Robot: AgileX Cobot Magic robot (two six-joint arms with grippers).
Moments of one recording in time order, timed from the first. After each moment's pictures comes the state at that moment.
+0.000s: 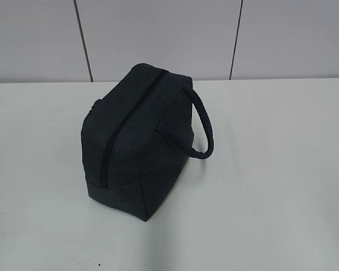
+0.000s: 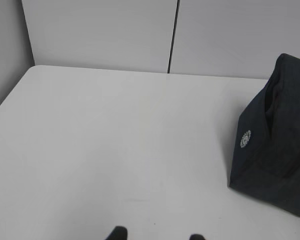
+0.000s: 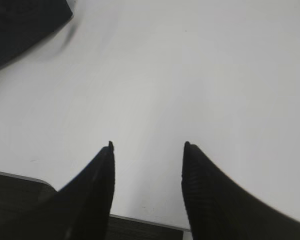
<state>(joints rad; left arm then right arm) -0.02 -0.02 -0.52 -0.04 1.11 0.02 -0.02 -0.02 -0.50 0.09 1.16 -0.21</state>
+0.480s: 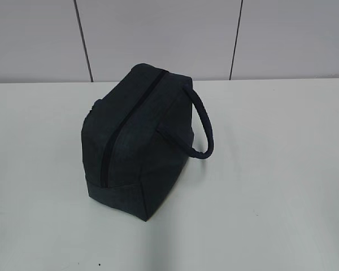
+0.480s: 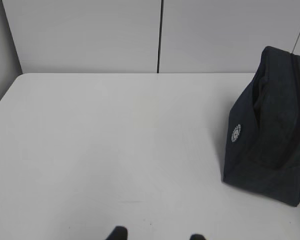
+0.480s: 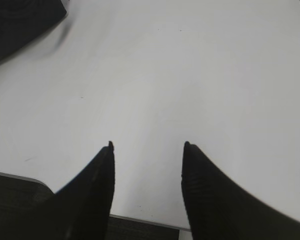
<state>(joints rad) -0.02 -0.02 -0.52 -0.08 1.11 0.10 -0.02 -0.02 -0.50 0.07 1.16 -0.21</state>
